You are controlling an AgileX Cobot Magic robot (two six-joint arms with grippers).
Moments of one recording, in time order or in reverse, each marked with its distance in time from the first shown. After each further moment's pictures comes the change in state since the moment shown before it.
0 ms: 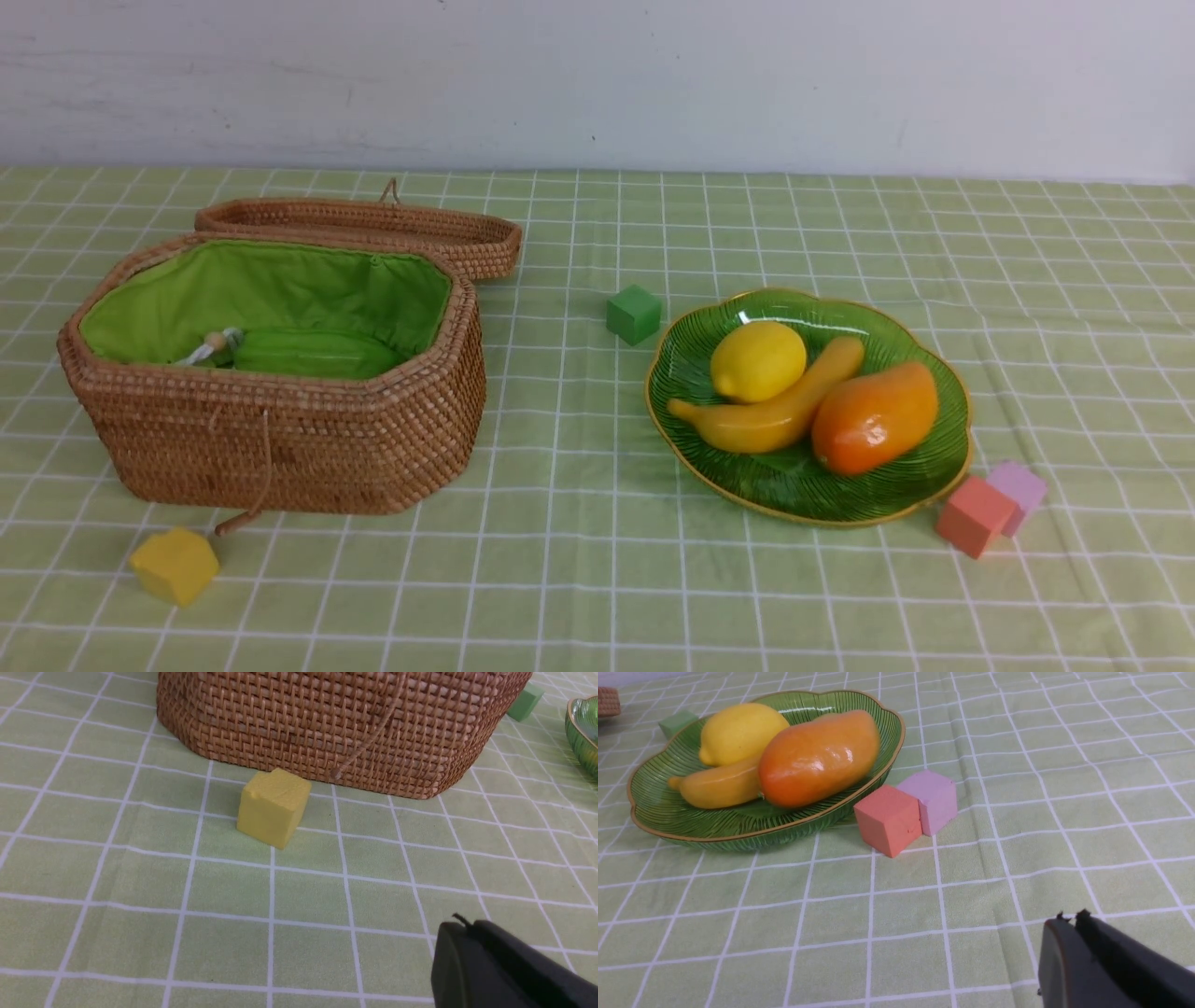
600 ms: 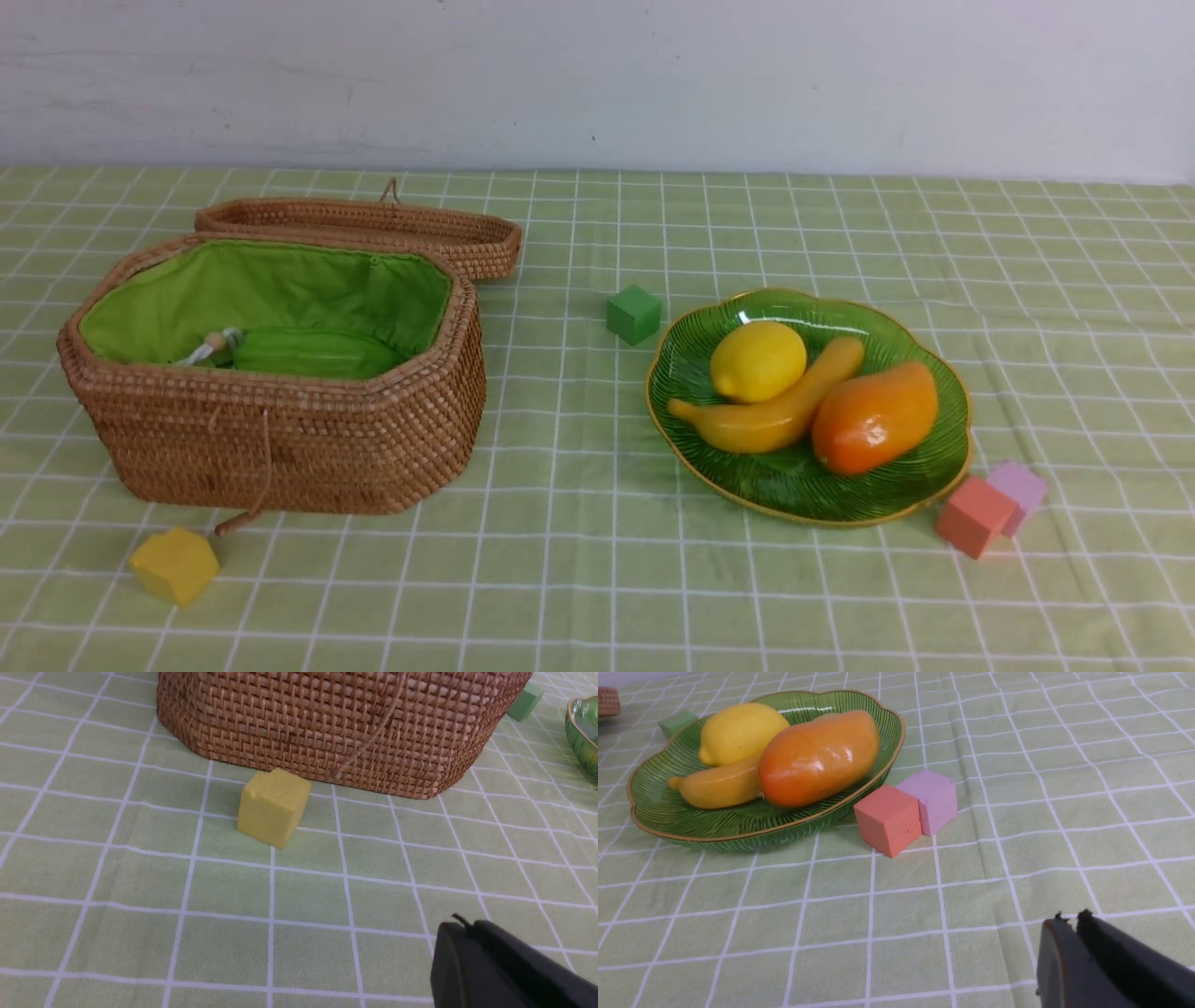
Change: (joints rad) right arm 0.000 0.000 0.000 0.000 0.000 0.000; left arm 0.000 0.000 0.000 0.000 0.000 0.000
